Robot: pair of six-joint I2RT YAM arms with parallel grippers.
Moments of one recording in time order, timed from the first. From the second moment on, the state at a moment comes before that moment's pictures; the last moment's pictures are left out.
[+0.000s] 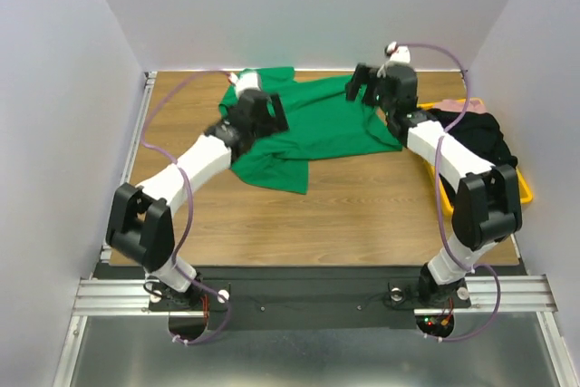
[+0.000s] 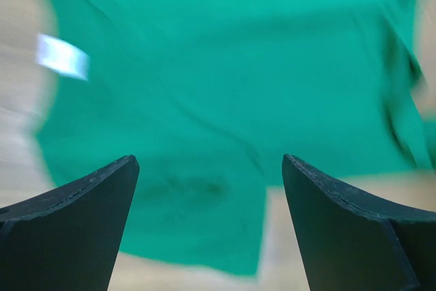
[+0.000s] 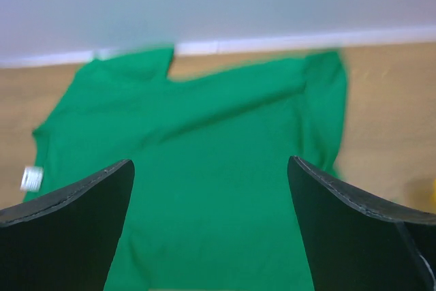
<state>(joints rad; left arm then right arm) -0.45 1.61 1.35 -0.31 -0.32 -0.56 0.29 1.67 1.35 0.12 0.08 0.28</state>
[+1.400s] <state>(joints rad) -0.39 1.29 0.71 -0.38 -0.34 -0.81 0.70 1.54 0.95 -0.16 0.20 0.59</state>
